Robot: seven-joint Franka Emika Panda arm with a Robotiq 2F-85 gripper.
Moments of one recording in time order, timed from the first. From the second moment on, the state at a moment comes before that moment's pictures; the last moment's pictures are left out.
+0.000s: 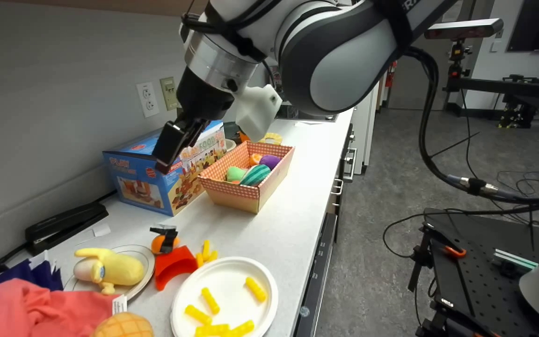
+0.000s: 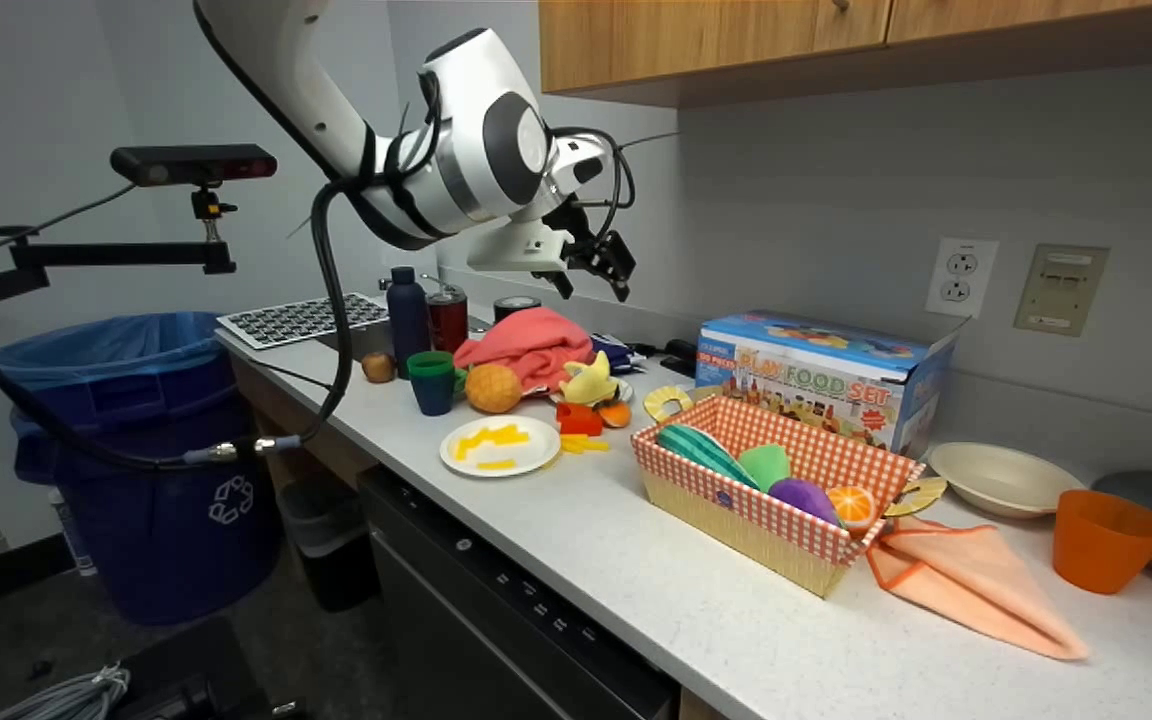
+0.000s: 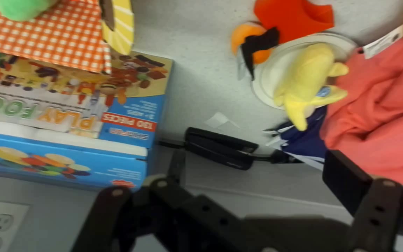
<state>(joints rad) 0.04 0.17 0.19 -2.09 -0.45 2.89 0.37</state>
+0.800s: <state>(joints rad) -0.02 0.23 0.44 -2.06 -0.10 2.81 -0.15</state>
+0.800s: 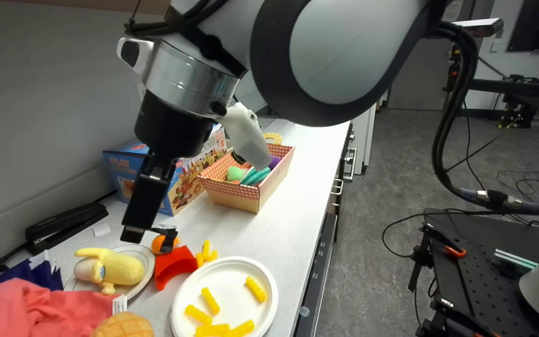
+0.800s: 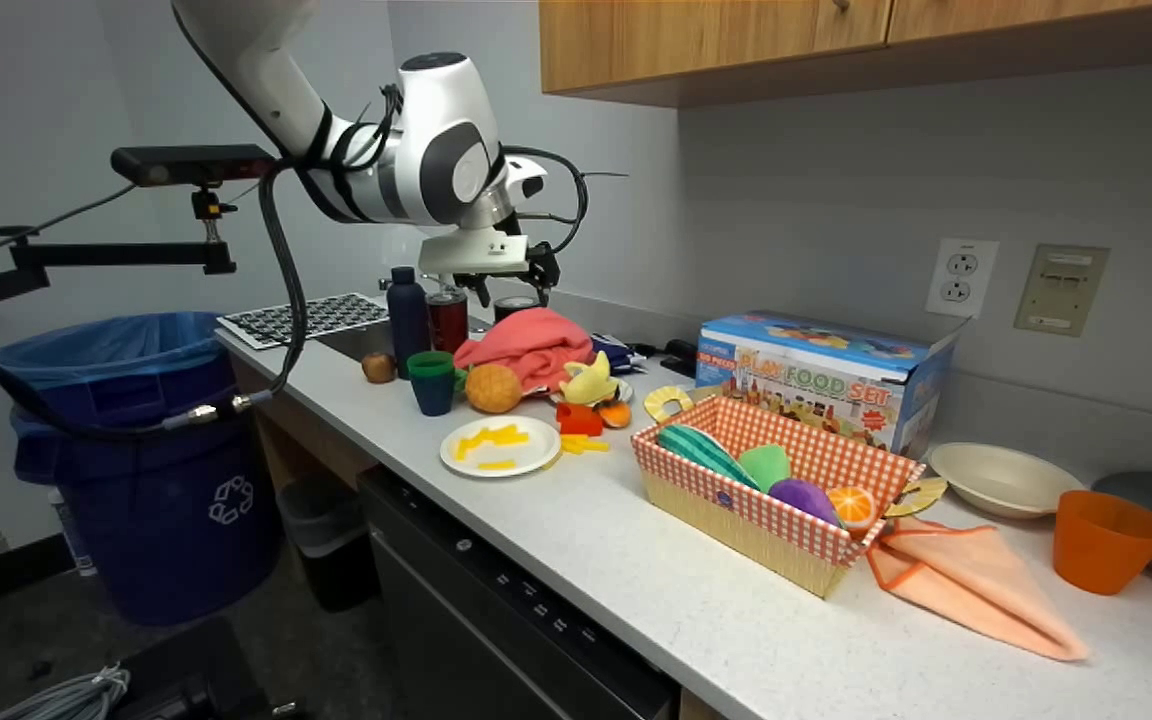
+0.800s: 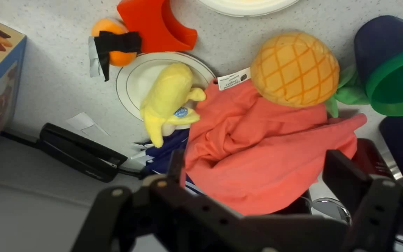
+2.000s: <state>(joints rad) 0.14 0.39 0.37 -1.95 -0.11 2.80 -0.35</state>
